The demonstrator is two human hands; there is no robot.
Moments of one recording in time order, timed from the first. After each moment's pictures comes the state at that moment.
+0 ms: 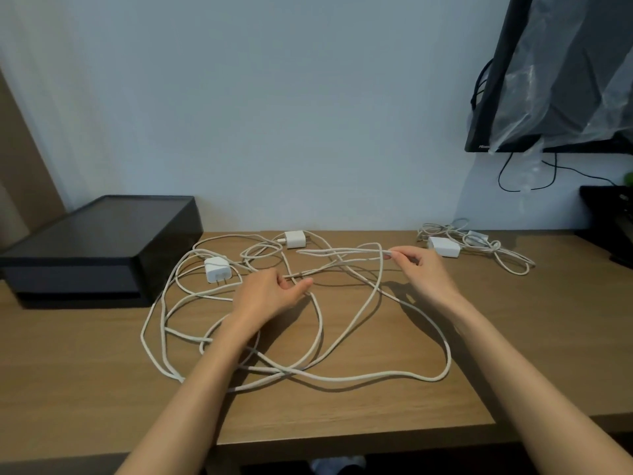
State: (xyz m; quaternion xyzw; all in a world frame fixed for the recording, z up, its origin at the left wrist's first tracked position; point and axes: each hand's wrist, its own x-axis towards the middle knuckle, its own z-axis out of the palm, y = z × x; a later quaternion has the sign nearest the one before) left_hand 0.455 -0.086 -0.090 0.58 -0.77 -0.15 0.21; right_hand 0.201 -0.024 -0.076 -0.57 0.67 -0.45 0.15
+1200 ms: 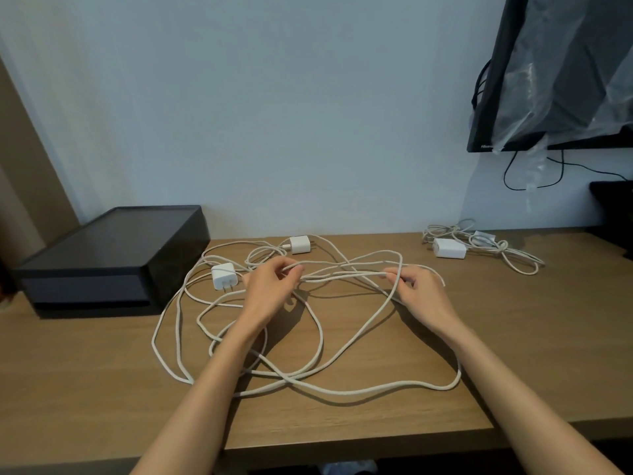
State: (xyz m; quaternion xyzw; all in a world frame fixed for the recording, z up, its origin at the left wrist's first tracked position) left_hand 0.452 -0.092 -0.089 0.47 -0.72 -0.28 0.43; right_hand 0.212 -0.015 -0.098 -0.59 0.68 -0.42 0.09
